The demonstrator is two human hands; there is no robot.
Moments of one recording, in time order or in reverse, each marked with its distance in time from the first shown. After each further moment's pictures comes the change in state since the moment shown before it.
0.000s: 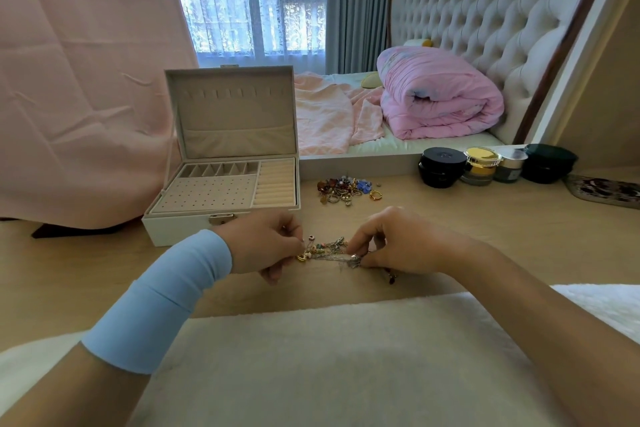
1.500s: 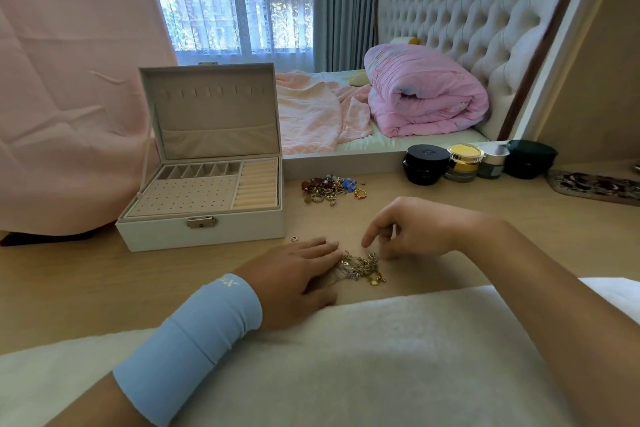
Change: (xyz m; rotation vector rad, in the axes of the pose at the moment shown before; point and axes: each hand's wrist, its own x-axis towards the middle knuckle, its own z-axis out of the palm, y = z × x) left_hand 0.017 -0.007 0.061 0.816 -0.034 0.423; right_hand -0.010 0.023 -0.035 -0.073 -0.142 0.125
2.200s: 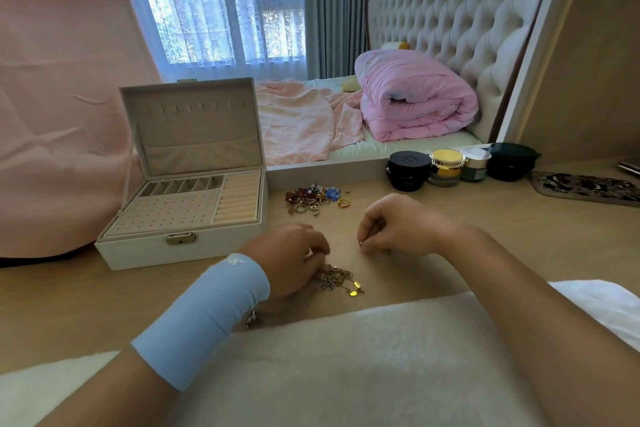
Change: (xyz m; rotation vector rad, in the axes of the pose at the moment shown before) left_hand 0.038 0.012 -0.026 -0.130 0.152 -0.149; right_hand 0.004 0.025 -0.001 0.254 0.165 0.003
